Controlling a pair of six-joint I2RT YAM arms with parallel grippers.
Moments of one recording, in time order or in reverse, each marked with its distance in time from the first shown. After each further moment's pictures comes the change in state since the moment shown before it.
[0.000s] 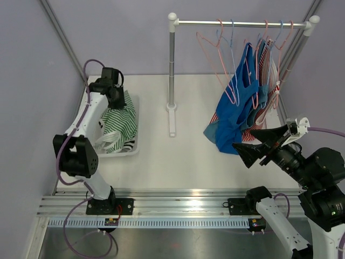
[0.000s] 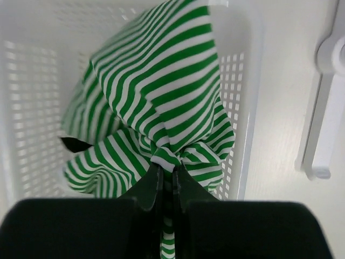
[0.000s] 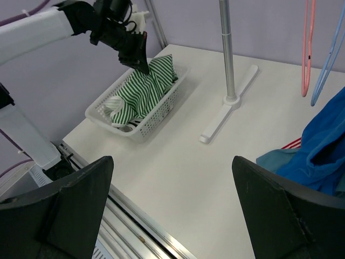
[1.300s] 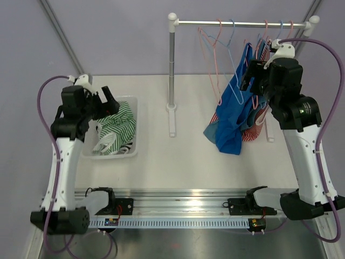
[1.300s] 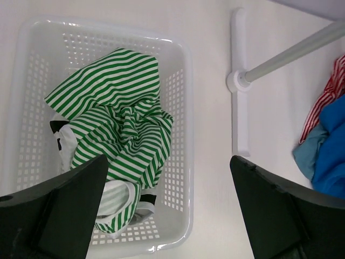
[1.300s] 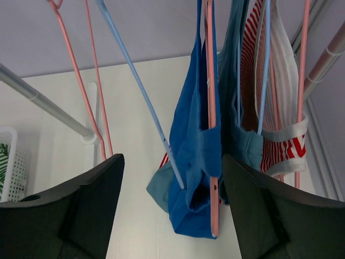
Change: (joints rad) left arm 0.139 -0.490 -0.238 0.085 0.261 -0.080; right arm -0.002 0.733 0.514 -0.096 0.687 -0.037
